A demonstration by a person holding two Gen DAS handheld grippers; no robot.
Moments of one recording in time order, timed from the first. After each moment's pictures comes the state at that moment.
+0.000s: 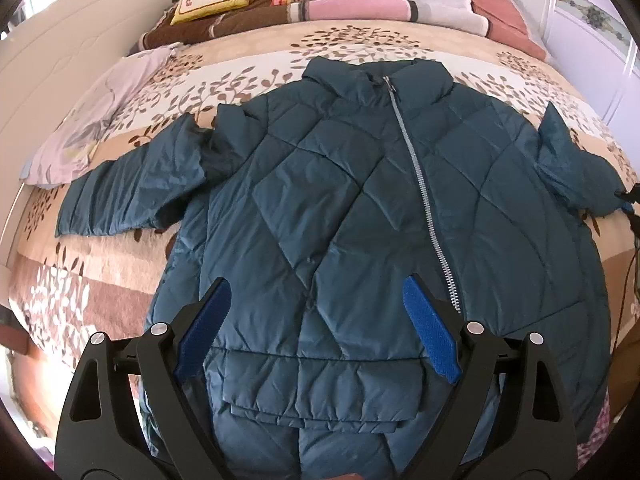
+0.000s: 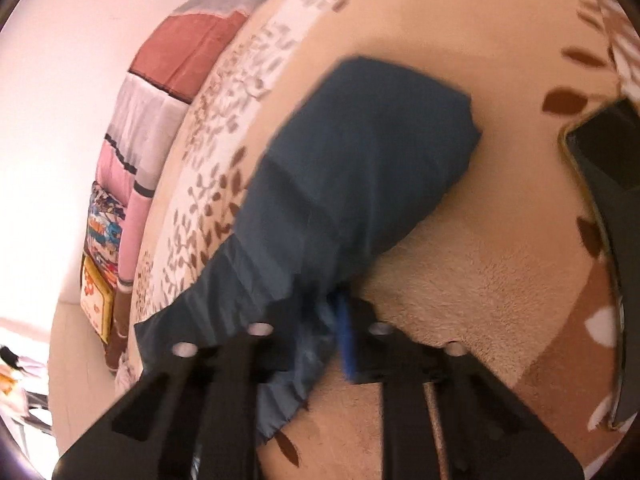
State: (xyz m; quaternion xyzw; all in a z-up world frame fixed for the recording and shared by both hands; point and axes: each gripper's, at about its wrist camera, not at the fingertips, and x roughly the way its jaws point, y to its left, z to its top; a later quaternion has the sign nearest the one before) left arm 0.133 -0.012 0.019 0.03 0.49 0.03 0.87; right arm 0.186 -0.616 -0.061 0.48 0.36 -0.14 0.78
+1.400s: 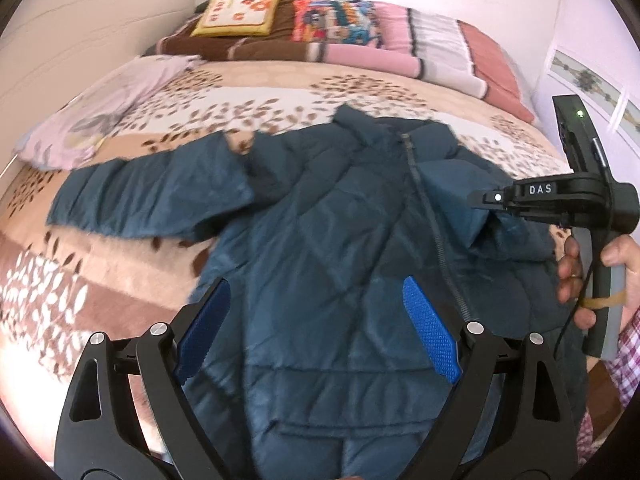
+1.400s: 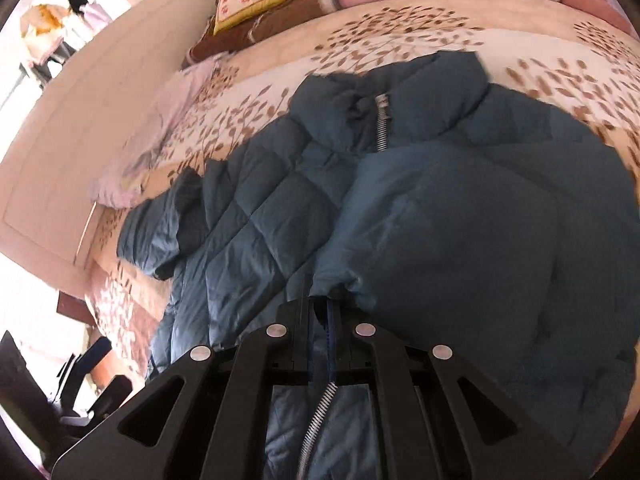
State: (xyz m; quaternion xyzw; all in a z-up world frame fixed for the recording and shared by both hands) left arm 0.117 0.057 0.035 -0.05 0.41 -0.01 0.91; right arm 0.258 -0.167 0.003 0.13 0.52 0.21 0.82
